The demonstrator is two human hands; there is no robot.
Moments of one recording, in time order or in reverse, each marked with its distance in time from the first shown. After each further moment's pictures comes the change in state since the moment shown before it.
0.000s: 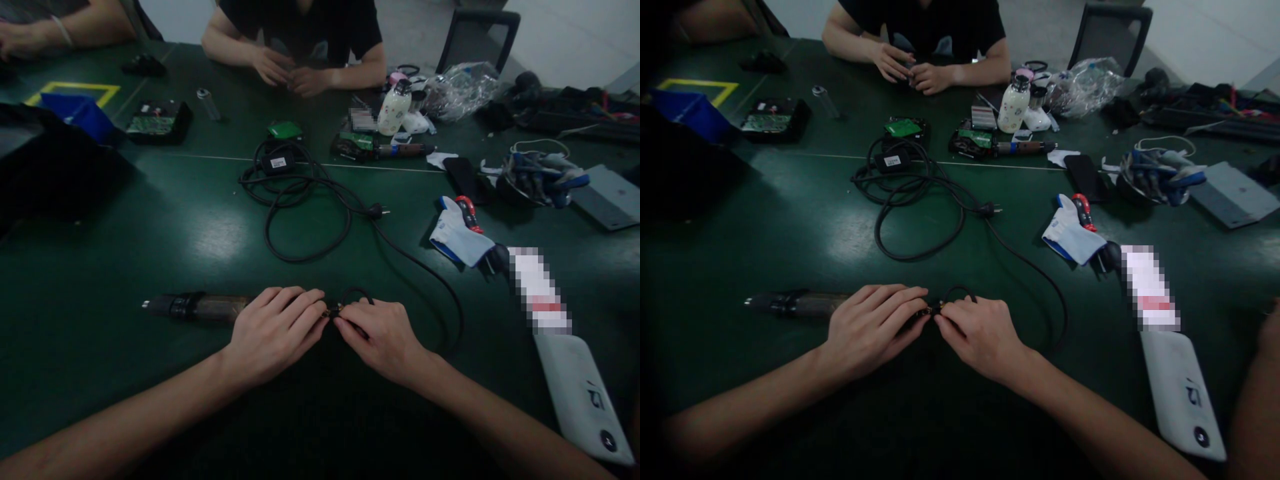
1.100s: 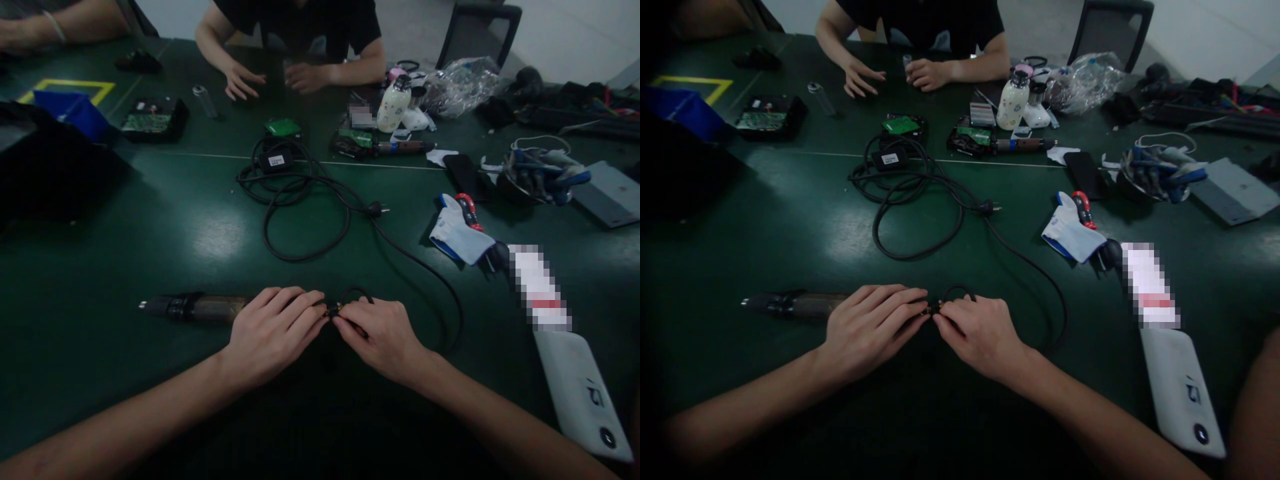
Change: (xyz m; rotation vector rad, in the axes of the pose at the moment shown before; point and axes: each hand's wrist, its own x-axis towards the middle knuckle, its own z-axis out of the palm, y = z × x) left_hand -0.001 -0.001 0.002 -0.017 0.000 0.015; right_hand 0.000 0.000 0.000 0.015 0.007 0.004
